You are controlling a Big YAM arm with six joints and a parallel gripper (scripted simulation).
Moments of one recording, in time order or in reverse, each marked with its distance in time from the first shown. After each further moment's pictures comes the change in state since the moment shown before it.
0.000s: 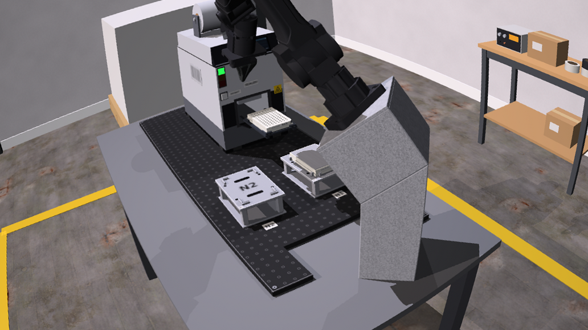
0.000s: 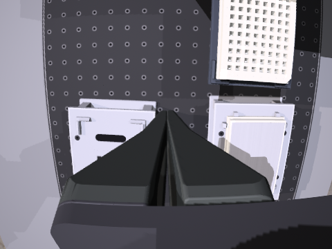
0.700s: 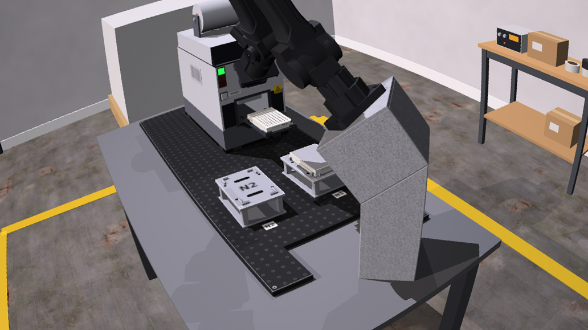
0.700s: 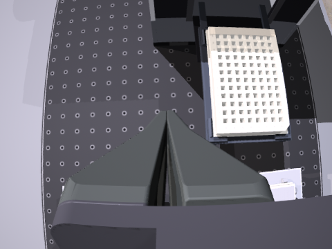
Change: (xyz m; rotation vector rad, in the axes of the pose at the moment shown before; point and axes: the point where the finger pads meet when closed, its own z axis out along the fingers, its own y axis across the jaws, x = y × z) arm 0.025 -0.004 0.006 0.025 -0.515 0.054
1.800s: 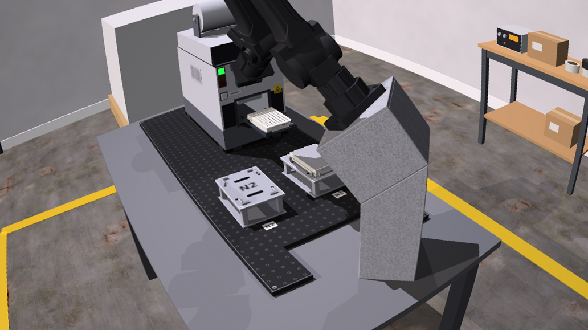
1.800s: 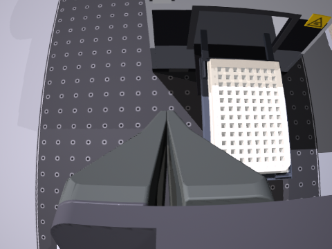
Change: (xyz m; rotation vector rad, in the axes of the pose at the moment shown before) arm -0.020 -0.001 0.028 -0.008 -0.044 -0.022
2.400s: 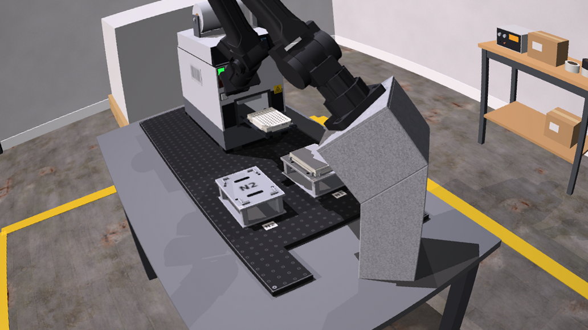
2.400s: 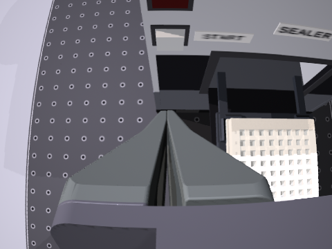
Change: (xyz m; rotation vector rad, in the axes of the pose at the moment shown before) arm -0.017 0.005 0.090 -0.017 -0.001 -0.001
